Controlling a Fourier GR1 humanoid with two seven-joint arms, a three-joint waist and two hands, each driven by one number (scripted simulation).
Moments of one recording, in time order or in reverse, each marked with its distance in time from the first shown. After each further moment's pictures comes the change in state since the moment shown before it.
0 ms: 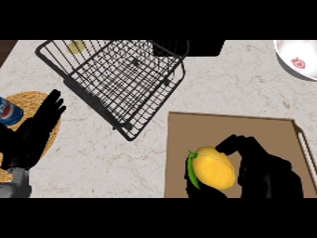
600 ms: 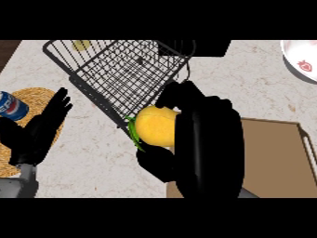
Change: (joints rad) left arm -0.030 -0.033 -0.004 0.028 -0.034 -0.025 -0.005; right arm -0.583 0.078 -0.036 0.257 -0.228 0.144 0.165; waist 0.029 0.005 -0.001
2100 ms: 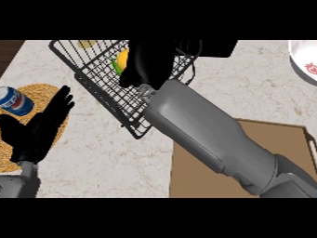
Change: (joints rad) left arm -0.017 -0.023 0.020 -0.002 -0.023 -0.040 0.017; right arm -0.546 0.003 -0.019 0.965 -0.365 -0.417 -0.024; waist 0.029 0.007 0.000
